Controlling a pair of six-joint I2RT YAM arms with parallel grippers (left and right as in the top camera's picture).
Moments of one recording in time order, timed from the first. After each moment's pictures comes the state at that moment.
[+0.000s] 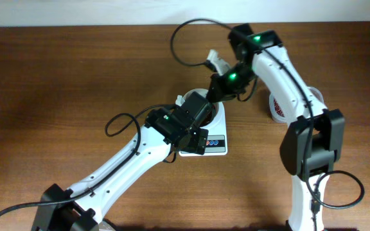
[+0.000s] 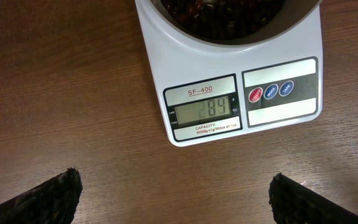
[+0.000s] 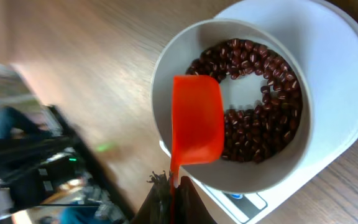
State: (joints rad) left arm -0.69 1.58 1.25 -0.99 -0.15 -0.47; right arm 0.27 2.19 2.02 -1.38 -0.71 -0.15
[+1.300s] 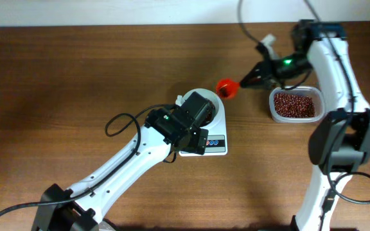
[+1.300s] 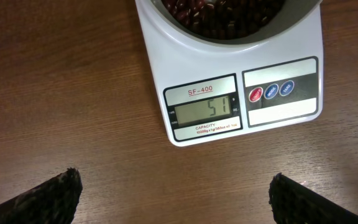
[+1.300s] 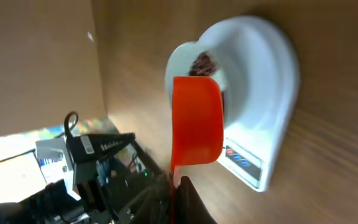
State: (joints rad) left arm -0.69 1.58 1.25 -0.99 -0.15 -0.47; right arm -0.05 2.19 2.06 -1.56 -0.97 -0.19
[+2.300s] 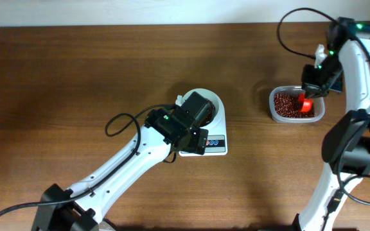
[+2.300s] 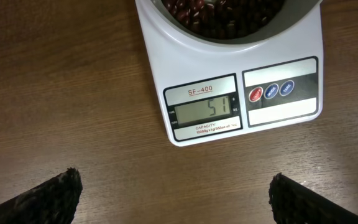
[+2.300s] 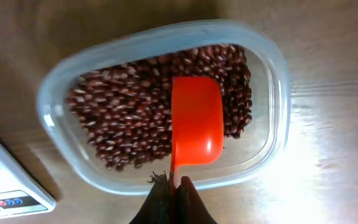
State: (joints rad) left arm -0.69 1.58 1.25 -0.99 -0.15 -0.47; right arm -0.16 2.19 2.12 -1.55 -0.03 0.08
